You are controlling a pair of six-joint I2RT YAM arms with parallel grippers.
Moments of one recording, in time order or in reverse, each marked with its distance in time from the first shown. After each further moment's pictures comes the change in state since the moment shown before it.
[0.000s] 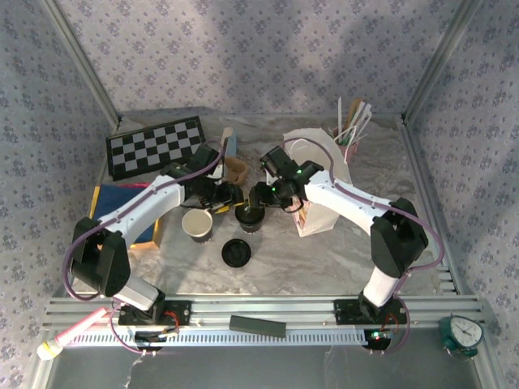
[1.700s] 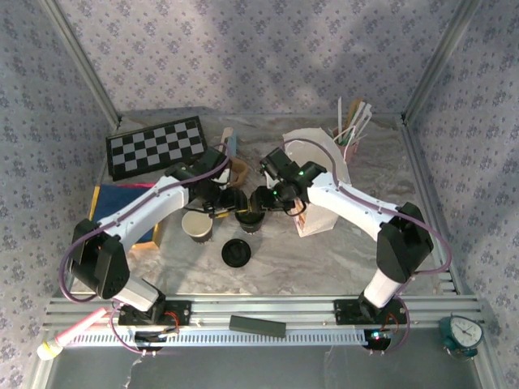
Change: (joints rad) left arm -0.070 -0.006 0.041 -0.100 -0.061 0.024; right arm 0.028 -0.044 0.010 -0.073 0.006 -0.045
